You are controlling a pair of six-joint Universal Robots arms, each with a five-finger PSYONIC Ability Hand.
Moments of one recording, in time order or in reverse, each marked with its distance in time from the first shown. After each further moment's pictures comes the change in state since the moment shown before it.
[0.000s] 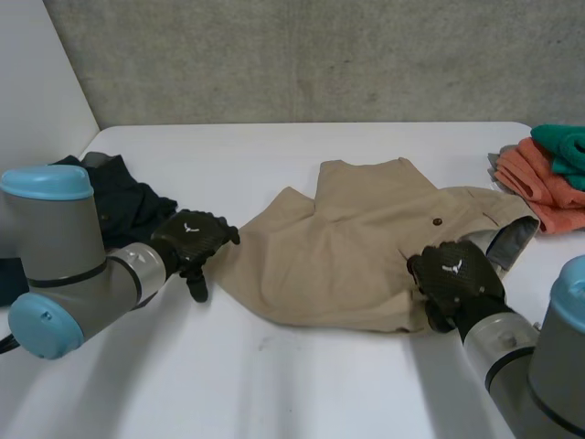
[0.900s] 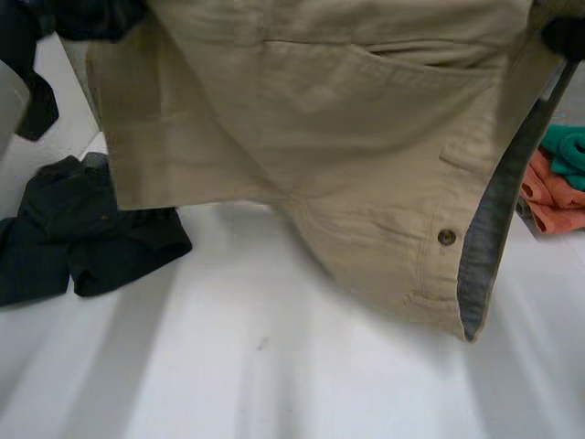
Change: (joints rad) left arm -0.126 0.683 0.058 0.203 -0.254 -0.328; right arm -0.212 -0.245 -0.750 0.492 -0.166 0.121; left_hand 0.826 0.861 0.854 0.873 0.831; right_hand 0.000 0.000 0.000 0.005 0.002
